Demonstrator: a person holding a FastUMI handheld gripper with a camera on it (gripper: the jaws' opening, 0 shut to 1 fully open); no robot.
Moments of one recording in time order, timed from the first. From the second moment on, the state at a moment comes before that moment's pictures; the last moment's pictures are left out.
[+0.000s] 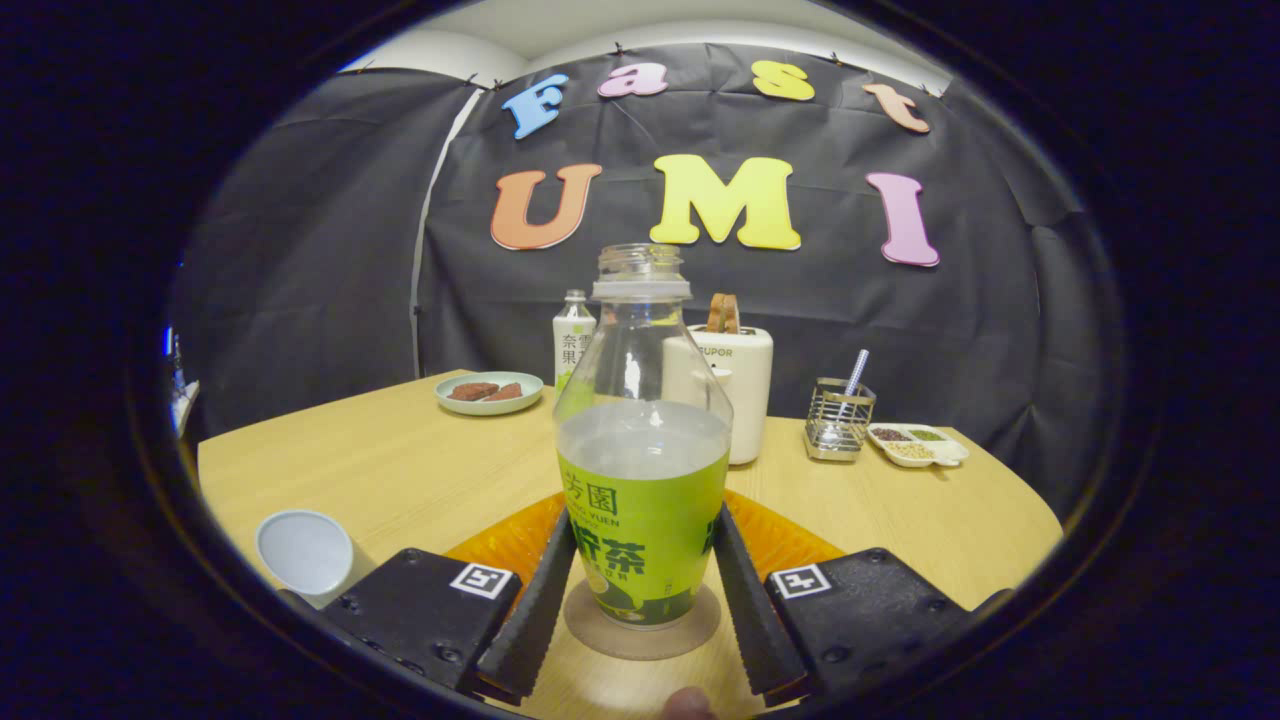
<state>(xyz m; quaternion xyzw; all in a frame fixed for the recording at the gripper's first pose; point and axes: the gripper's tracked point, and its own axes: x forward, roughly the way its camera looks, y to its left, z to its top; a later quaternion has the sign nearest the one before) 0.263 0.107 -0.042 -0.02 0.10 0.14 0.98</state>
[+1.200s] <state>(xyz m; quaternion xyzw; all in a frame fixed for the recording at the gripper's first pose) 0.041 0.036 0.032 0.02 0.02 0.04 1.00</state>
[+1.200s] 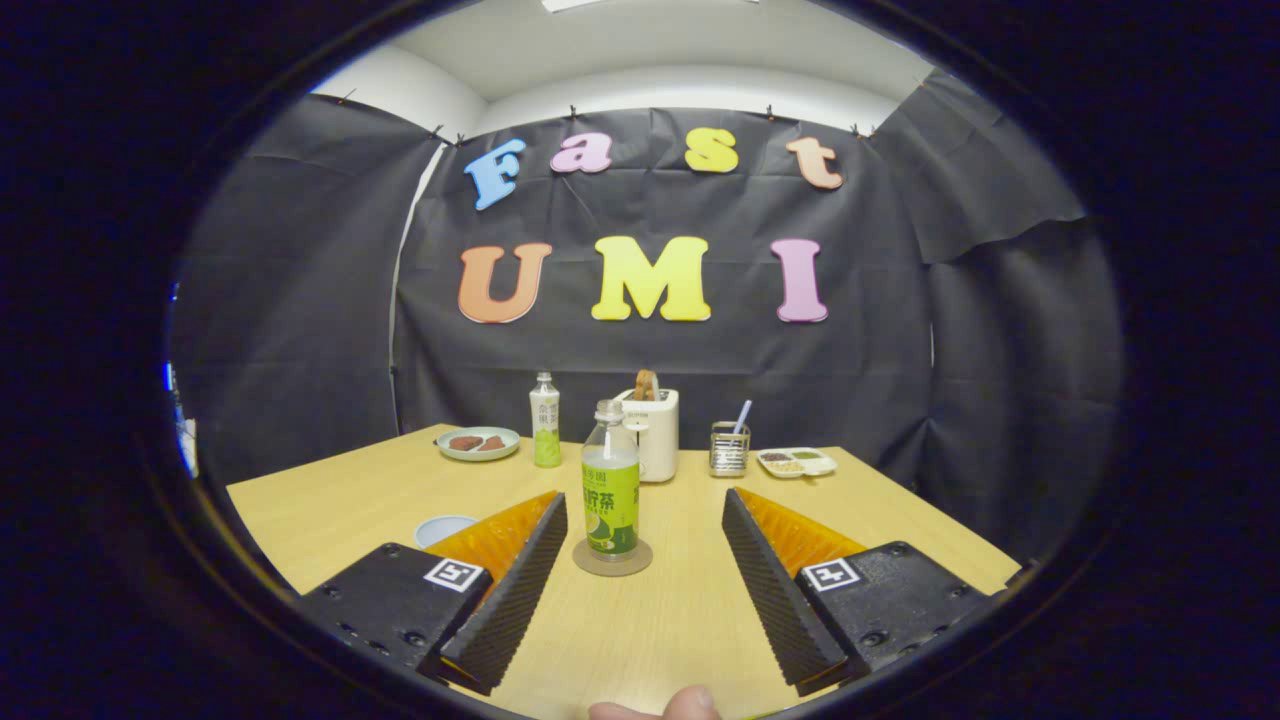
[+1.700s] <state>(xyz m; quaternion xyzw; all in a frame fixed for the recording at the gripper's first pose) -0.027 0.048 0.028 0.03 -0.02 0.03 1.00</state>
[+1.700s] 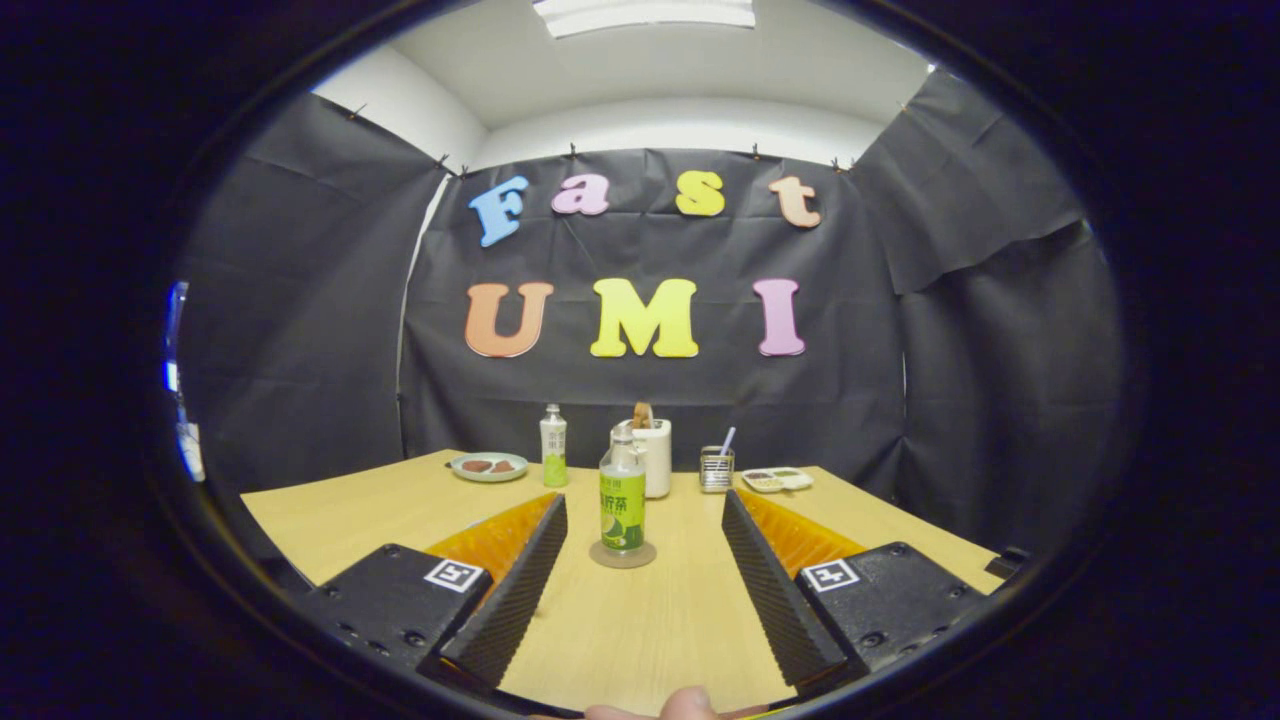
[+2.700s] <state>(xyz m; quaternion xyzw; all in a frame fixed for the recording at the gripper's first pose) -0.013 0.061 0.018 0.03 -0.01 0.04 1.00</state>
